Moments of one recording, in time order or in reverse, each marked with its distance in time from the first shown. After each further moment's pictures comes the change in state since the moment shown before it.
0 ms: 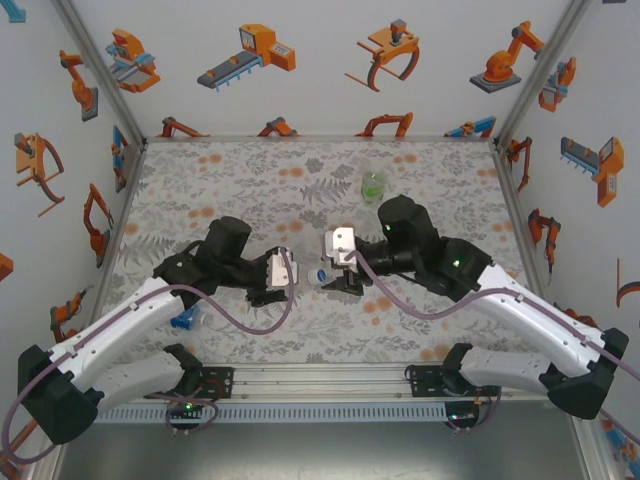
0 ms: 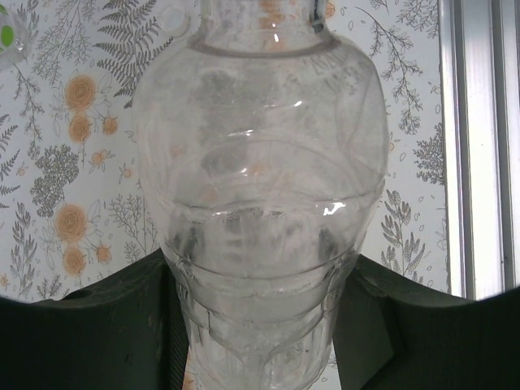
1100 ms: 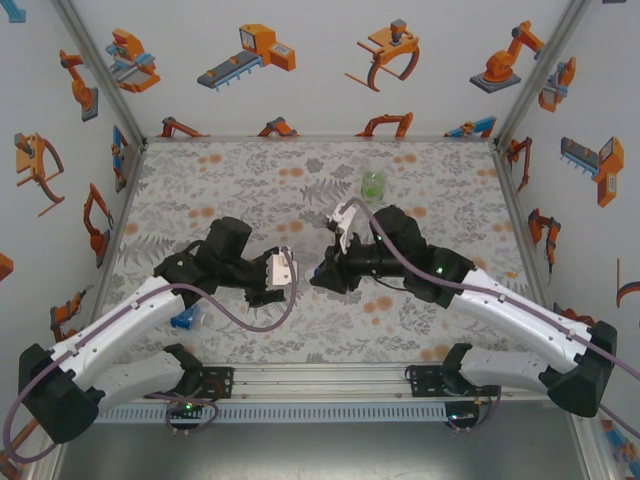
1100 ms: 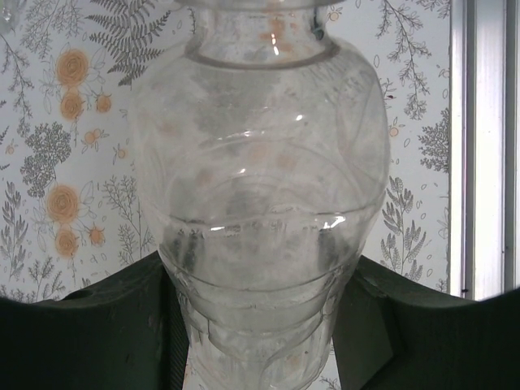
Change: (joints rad) left arm 0.003 0.008 0.000 -0.026 -0.034 -0.005; right arm 0.019 0.008 -0.147 0.232 0.217 0.814
